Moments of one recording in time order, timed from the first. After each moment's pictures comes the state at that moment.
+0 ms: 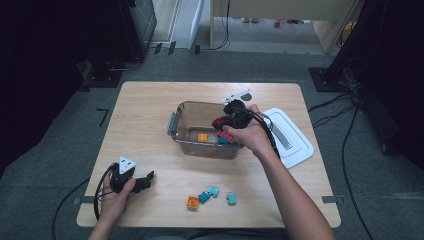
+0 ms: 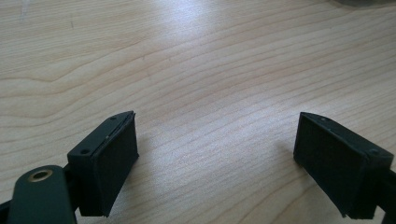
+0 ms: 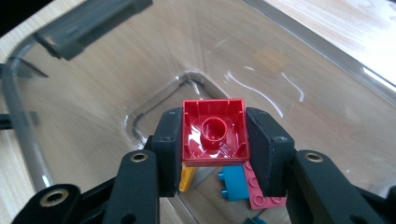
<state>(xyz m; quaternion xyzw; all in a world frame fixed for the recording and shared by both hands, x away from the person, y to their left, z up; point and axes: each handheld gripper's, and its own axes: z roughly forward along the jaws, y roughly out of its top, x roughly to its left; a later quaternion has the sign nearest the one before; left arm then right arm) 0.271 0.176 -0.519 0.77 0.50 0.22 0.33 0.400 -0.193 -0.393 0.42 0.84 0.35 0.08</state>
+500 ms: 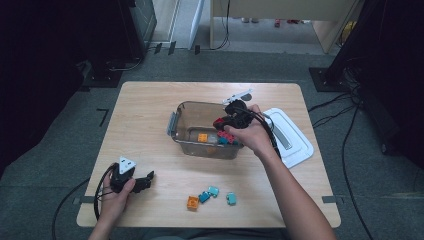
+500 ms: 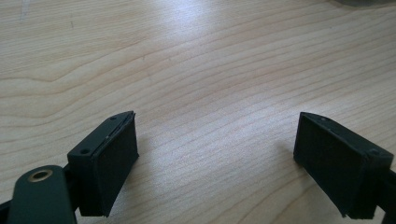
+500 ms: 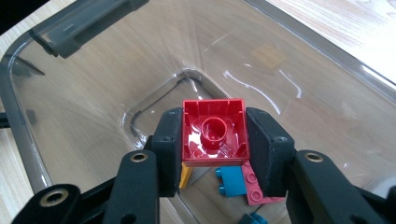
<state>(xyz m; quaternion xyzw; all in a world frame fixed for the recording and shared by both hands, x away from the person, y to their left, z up) 0.271 0.175 -0.519 0.77 0.50 0.22 0.33 0.400 -0.197 -0.393 0.42 0.83 0.35 0.07</state>
